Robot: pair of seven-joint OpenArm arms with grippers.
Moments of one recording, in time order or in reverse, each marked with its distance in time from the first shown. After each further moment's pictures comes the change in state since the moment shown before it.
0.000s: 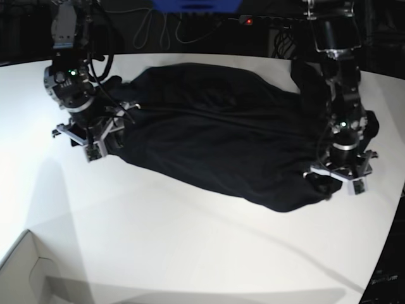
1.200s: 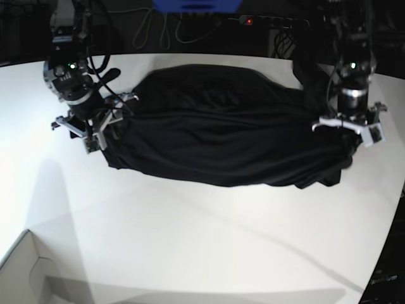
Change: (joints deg) left arm 25.0 0.0 -5.5 24.7 -11.4 0.5 -0.2; right arm -2.4 0.7 0.2 0.0 0.0 0.0 0.6
